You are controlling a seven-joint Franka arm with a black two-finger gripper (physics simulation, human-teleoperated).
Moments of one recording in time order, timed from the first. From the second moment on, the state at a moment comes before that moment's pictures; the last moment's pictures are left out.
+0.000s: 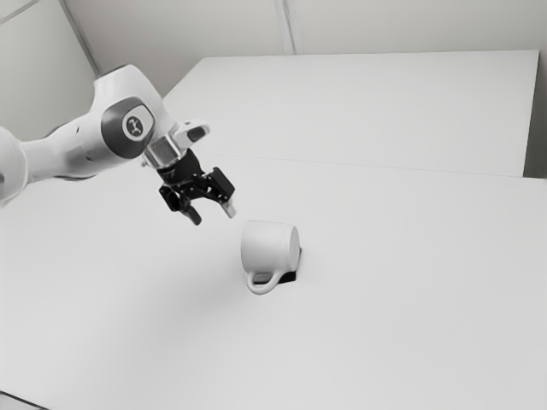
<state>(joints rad) 0.04 -0.04 -0.05 -2.07 -0.35 1.98 0.07</state>
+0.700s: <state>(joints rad) 0.03 0.04 -0.05 -2.13 -0.62 2.10 0.31</state>
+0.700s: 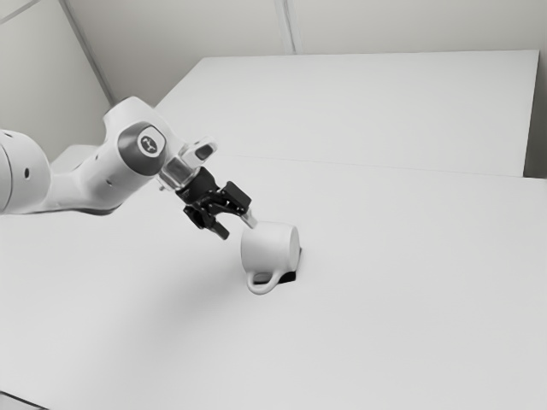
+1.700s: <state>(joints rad) 0.12 0.16 -0.05 -2.14 -0.99 2.02 0.72</state>
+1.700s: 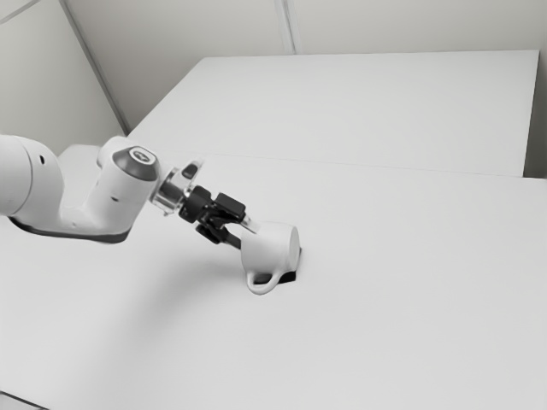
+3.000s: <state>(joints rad) 0.15 0.20 -0.08 -2.14 -1.22 1.90 1.05</state>
